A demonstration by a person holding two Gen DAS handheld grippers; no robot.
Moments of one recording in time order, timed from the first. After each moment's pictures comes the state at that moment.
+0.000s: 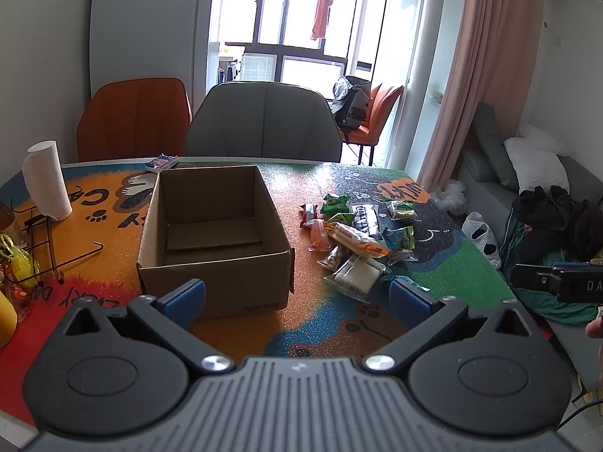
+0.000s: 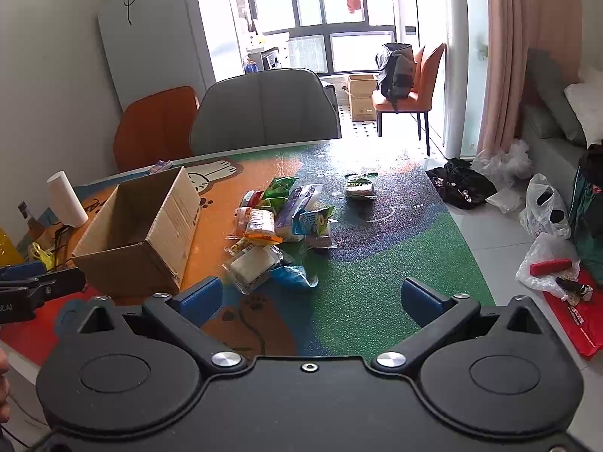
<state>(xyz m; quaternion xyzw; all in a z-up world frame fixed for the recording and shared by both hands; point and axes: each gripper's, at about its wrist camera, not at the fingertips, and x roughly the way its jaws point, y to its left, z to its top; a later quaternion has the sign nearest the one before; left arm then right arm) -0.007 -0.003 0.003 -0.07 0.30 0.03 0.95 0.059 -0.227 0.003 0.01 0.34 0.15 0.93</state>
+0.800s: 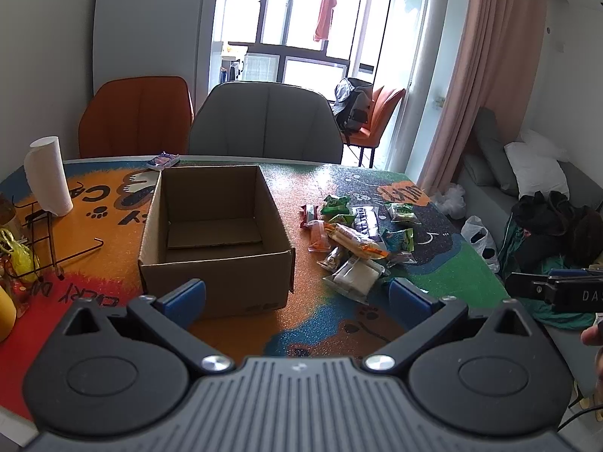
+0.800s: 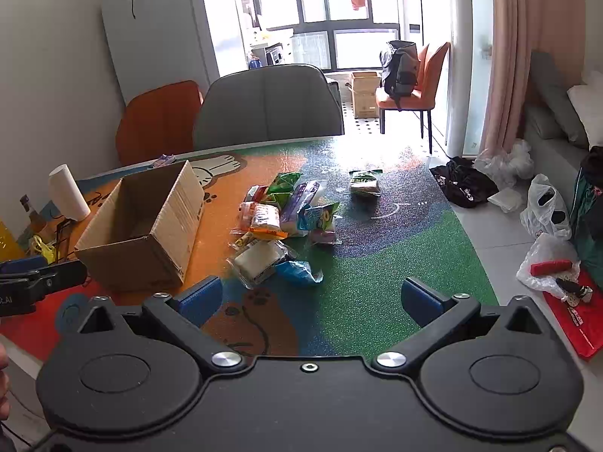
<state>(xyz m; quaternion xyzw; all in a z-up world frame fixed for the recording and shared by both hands) -0.008 -0.002 0.001 -0.08 0.30 0.03 0.95 0.057 -0.222 0.005 0.01 0.34 0.15 0.93</state>
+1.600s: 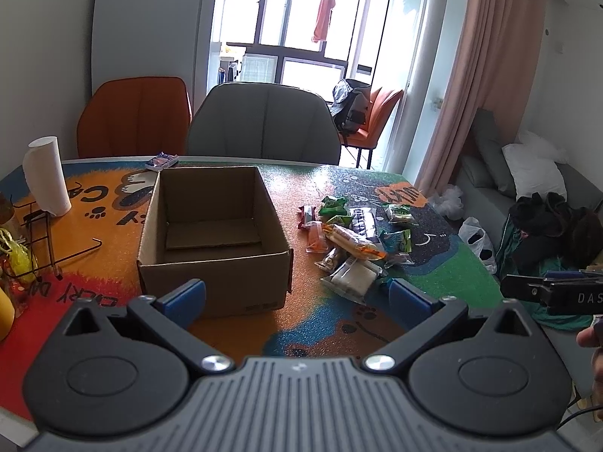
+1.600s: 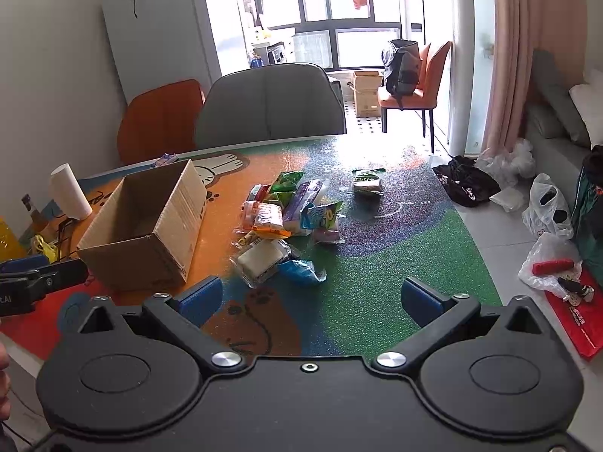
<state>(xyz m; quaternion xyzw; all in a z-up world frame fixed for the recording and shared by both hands) -0.009 -0.001 0.002 -0.08 0.29 0.02 0.95 0.059 -0.220 0.003 0.01 0.35 0.15 0.93</state>
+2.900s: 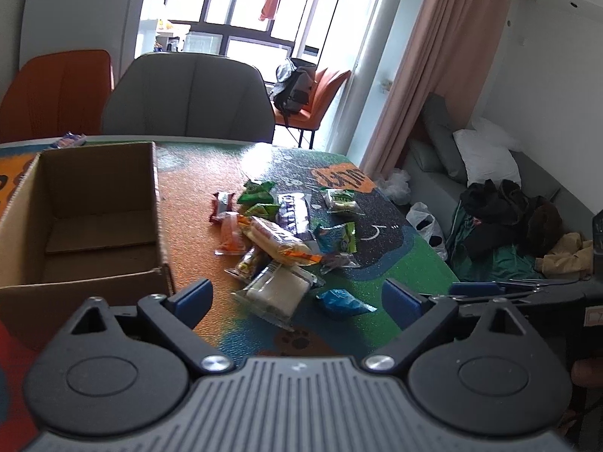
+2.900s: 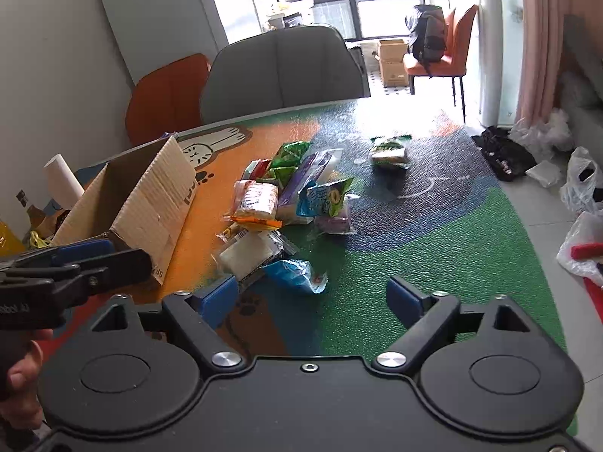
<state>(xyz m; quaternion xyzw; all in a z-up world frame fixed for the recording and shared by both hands) 0.083 -0.044 -0.047 -0.11 0.31 -0.08 0.94 0.134 -0.227 -0.053 0.03 0.39 0.21 0.89</state>
